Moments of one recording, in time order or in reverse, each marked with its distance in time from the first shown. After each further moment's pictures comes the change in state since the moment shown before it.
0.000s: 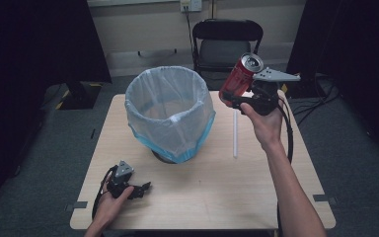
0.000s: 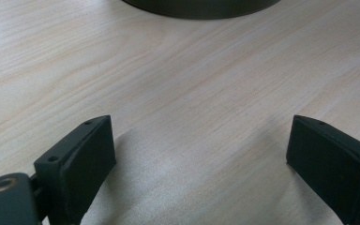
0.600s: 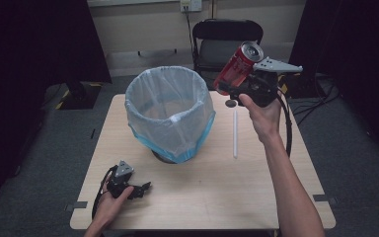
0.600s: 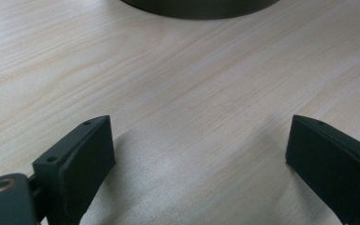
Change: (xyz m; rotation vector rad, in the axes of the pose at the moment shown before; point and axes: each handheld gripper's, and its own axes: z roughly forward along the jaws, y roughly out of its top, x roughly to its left) left arm 0.000 0.000 0.000 0.002 -0.004 0.000; right arm 0.003 0.023 0.003 -0.071 0.059 0.011
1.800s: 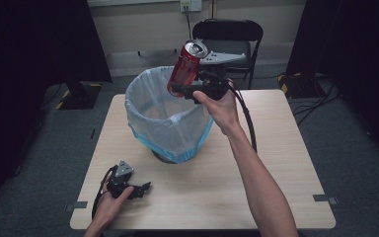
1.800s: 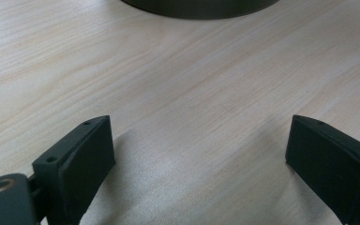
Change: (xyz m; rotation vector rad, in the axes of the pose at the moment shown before) left arm 0.000 0.000 0.000 0.000 0.000 0.000; right arm 0.064 0.017 0.083 0.072 0.259 -0.046
